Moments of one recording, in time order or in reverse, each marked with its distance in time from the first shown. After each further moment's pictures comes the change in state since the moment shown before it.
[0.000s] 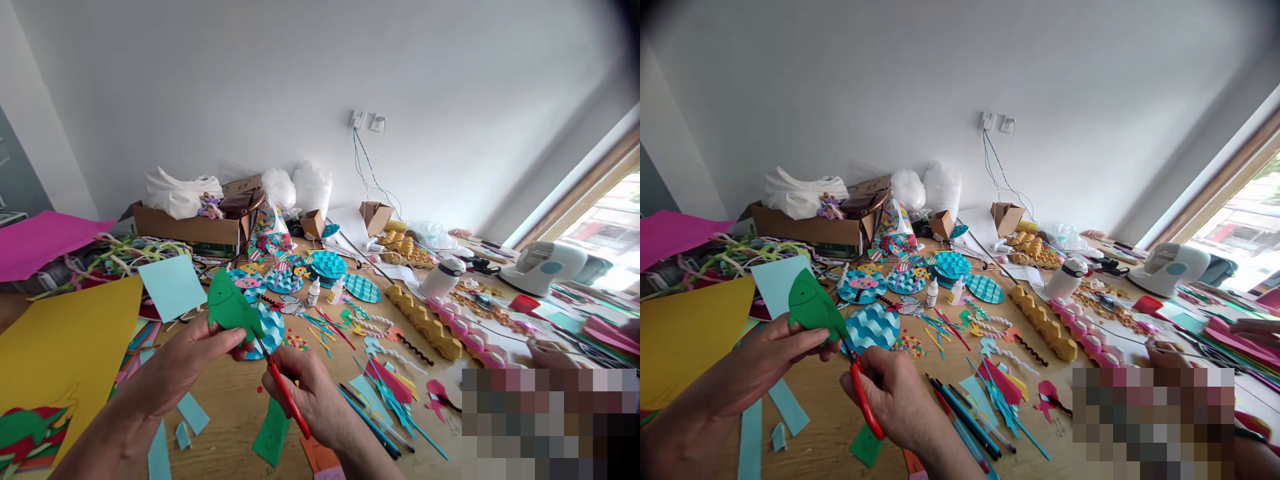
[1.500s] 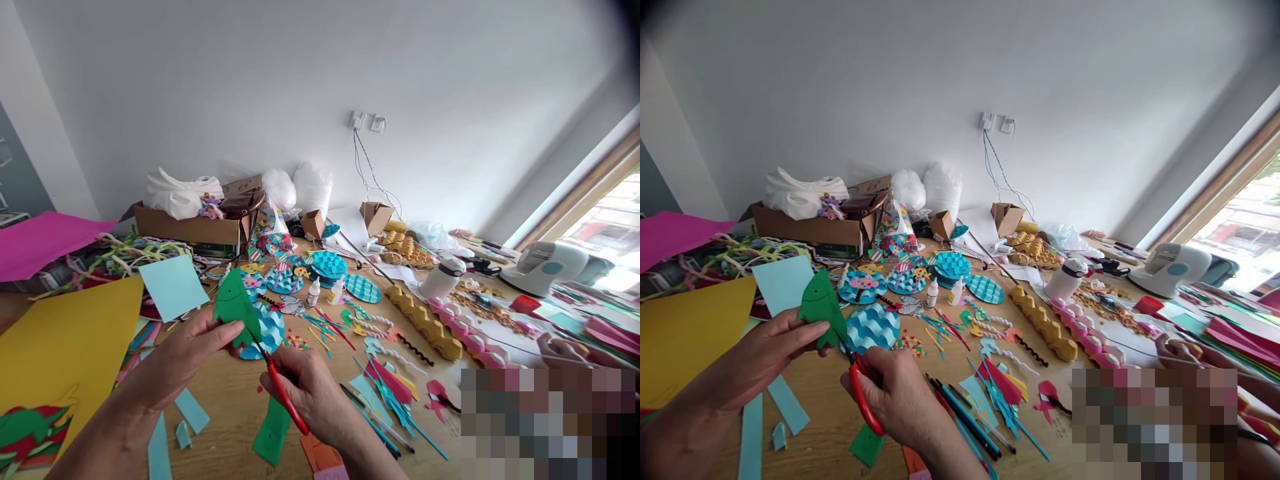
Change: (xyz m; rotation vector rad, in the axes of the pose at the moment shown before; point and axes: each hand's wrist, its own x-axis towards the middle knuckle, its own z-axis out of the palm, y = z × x) left_hand 0.002 0.002 -0.002 0.030 0.009 0.079; right_hand 0.001 -0.002 -0.005 -0.142 0.010 -0.046
